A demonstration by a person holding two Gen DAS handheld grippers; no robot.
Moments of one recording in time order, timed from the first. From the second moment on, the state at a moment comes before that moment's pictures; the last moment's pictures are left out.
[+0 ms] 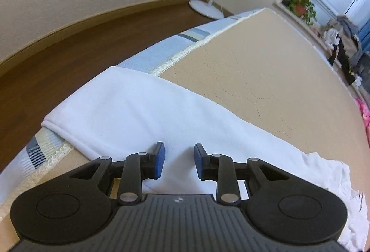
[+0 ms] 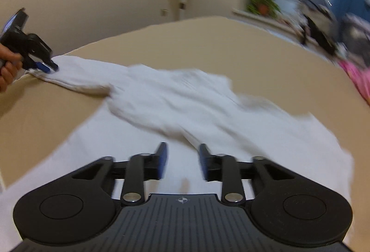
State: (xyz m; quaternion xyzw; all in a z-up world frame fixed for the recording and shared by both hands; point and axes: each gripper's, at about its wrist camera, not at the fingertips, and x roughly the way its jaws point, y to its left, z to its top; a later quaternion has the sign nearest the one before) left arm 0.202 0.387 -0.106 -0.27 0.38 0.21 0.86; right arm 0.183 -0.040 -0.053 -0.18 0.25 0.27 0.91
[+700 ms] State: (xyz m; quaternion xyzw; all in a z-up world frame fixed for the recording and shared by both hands) left arm 0.244 0.366 -0.101 -0.23 0.41 0.21 0.86; right arm 0.265 -0.203 0.012 0.02 0.25 0.21 0.95
